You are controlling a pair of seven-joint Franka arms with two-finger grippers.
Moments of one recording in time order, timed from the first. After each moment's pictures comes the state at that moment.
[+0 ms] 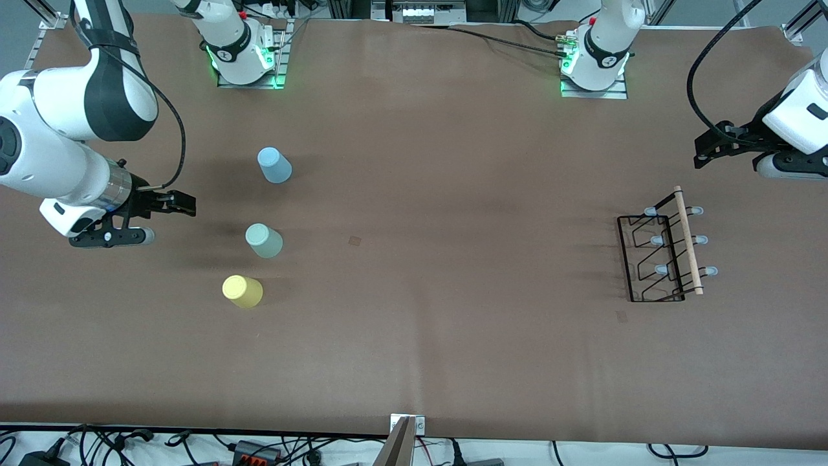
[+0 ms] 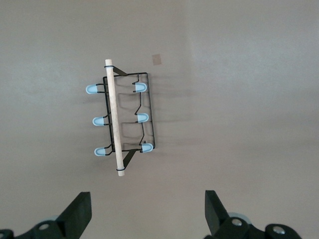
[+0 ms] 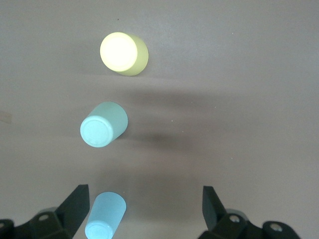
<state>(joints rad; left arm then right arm) 0.01 -0.02 -0.04 -1.64 0.02 1.61 0.02 0.04 0.19 0.04 -1.81 0.00 1.88 0.00</state>
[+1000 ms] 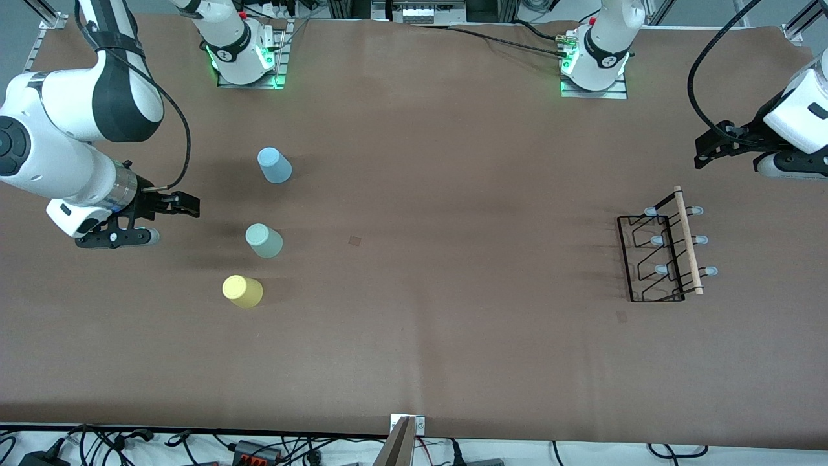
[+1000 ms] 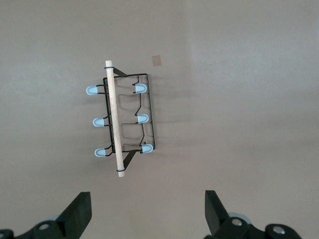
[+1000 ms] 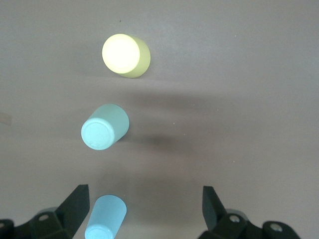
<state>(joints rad) 0.01 -0.02 -0.04 -1.64 0.02 1.61 0.02 0.04 0.19 0.03 -1.82 0.00 1.91 0.01</state>
